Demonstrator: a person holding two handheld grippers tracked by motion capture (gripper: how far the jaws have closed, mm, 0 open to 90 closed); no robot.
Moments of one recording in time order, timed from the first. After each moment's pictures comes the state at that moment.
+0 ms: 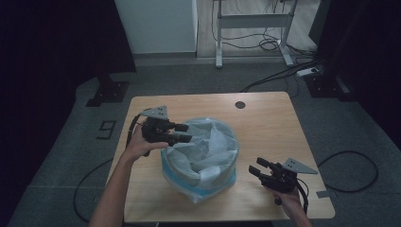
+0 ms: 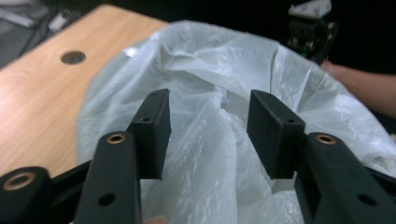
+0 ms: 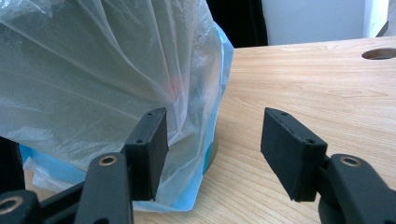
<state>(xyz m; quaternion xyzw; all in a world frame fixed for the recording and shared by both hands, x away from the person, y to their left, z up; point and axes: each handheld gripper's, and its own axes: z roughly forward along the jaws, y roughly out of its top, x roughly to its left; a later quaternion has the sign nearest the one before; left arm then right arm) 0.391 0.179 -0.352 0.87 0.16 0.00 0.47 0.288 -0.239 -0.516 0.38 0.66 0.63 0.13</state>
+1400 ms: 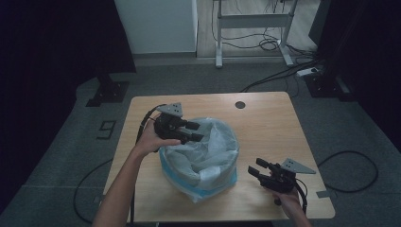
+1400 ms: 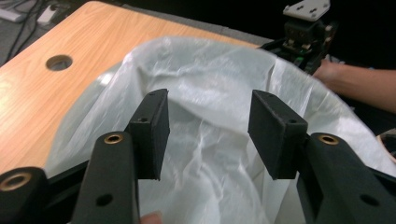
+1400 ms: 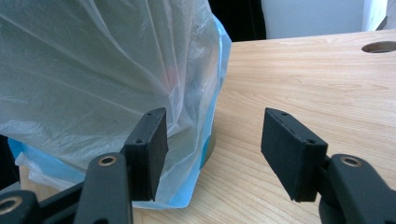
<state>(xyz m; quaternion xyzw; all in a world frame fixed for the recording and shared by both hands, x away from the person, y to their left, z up) 0.396 0.144 -0.339 0.88 0.14 0.00 0.45 0.289 -0.237 -0.520 0.39 0.67 0.62 0.13</state>
